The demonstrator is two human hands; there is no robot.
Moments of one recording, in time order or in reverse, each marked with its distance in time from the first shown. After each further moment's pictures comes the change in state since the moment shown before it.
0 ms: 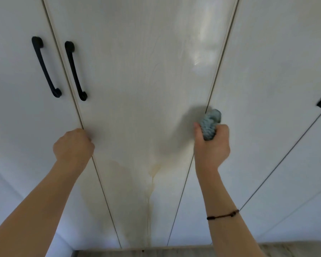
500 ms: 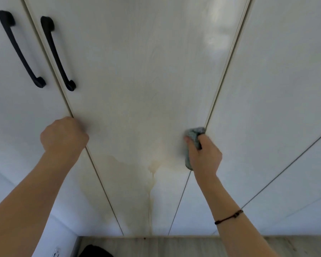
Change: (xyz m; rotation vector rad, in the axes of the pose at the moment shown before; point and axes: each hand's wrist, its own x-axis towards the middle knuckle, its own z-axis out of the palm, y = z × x) left_hand 0.016 0.013 -0.006 0.073 -0.029 -0.066; right_hand -0.014 0.084 0.042 -0.165 -0.256 -0.245
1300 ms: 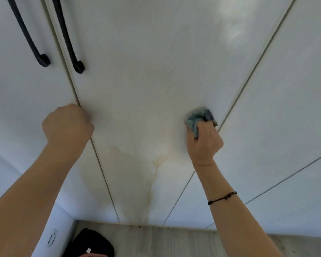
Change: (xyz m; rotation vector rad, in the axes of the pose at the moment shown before) left_hand -0.001 0.000 0.007 -0.063 0.025 -0.010; right_hand 0.030 -0.021 0.035 -0.032 0.356 -0.509
